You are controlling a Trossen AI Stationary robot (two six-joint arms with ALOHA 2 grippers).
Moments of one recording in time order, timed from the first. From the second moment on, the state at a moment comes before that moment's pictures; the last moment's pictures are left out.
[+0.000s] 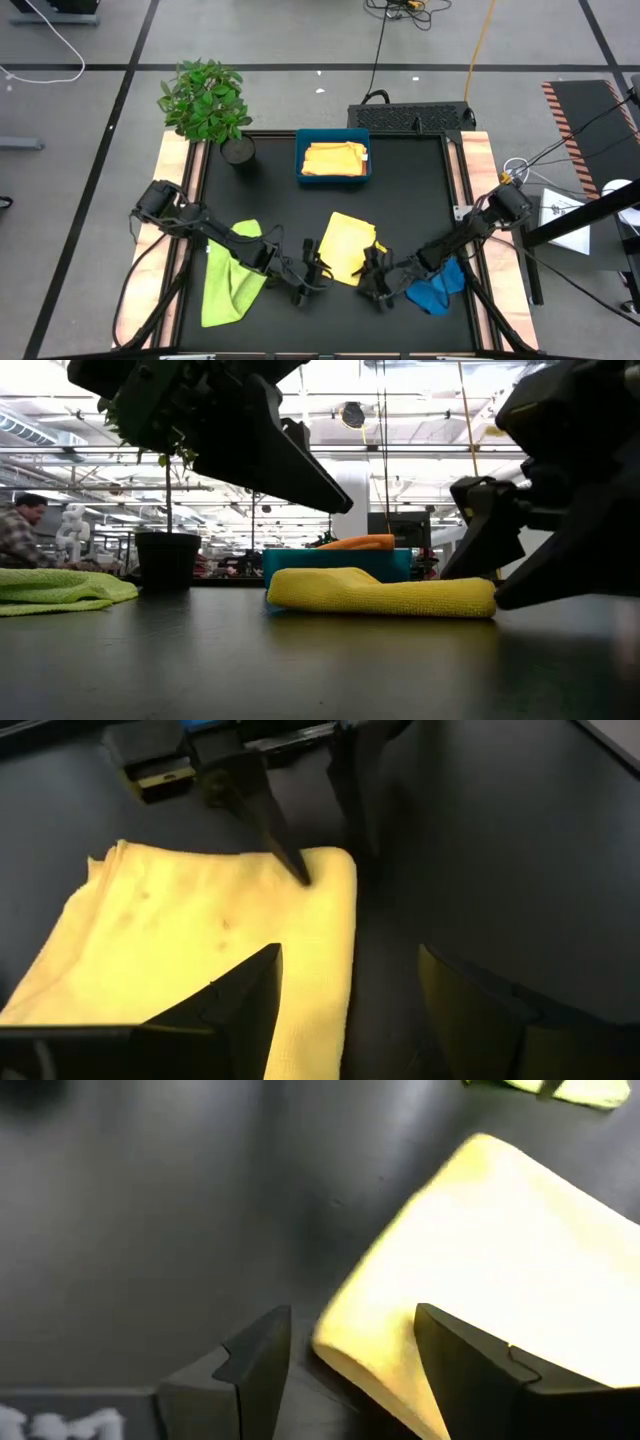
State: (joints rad) left arm -0.41 1.84 1.02 0.18 -0.24 0.03; right arm 0.57 1.77 0.56 0.55 0.34 0.02
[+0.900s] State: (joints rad) left arm -0.39 1.84 1.02 0.21 -0.25 0.07; right arm 0.49 1.79 0.56 0.60 0.36 0.07
